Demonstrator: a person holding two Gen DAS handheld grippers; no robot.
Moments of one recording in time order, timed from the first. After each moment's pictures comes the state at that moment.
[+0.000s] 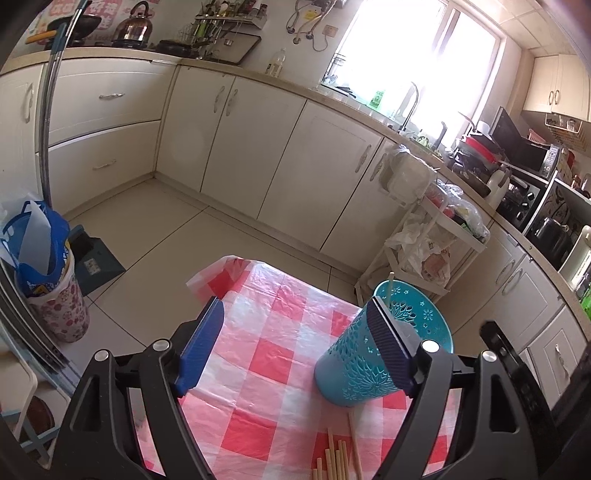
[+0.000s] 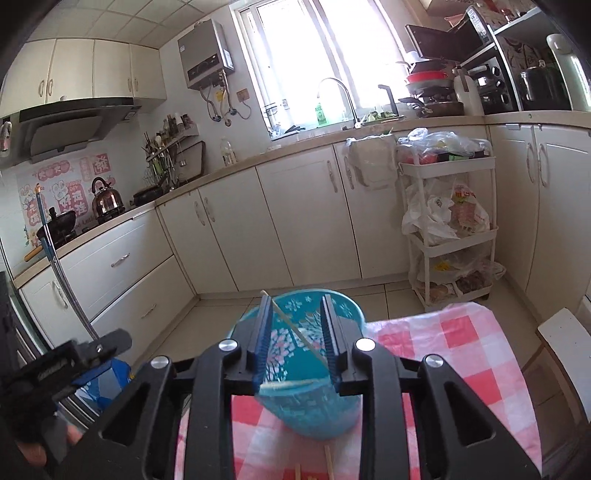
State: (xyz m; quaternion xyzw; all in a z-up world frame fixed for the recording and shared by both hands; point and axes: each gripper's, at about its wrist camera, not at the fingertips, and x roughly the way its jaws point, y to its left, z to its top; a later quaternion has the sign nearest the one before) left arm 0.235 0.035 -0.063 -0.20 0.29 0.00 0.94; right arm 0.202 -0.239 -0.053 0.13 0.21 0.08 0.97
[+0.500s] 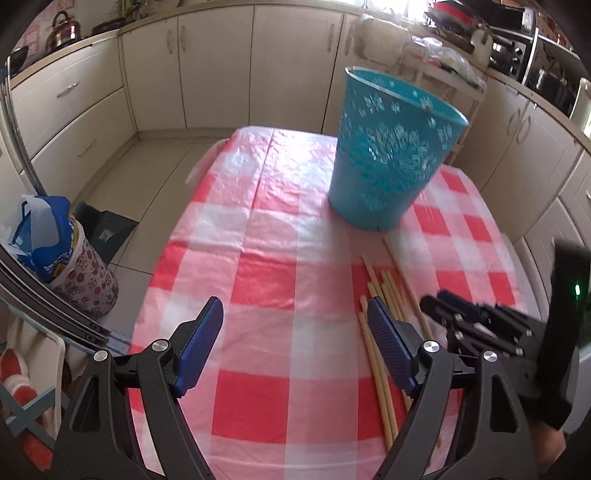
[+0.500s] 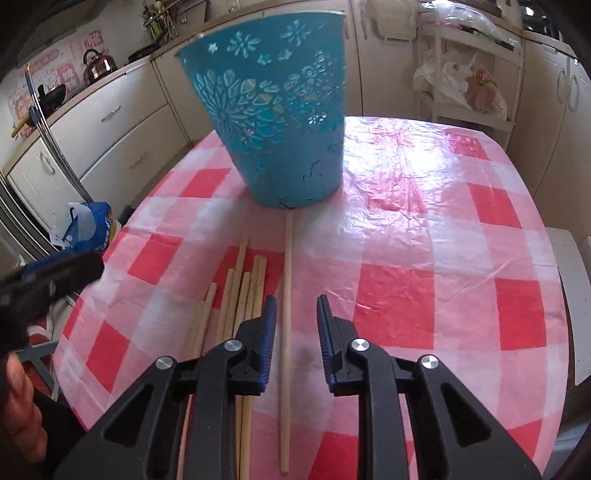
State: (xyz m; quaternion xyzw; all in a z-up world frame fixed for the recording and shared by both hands) left arm 0.168 -0.033 -0.161 -0.04 0.46 -0.04 0.89; right arm 0.177 -0.223 -0.199 0.04 0.46 0.12 0.88
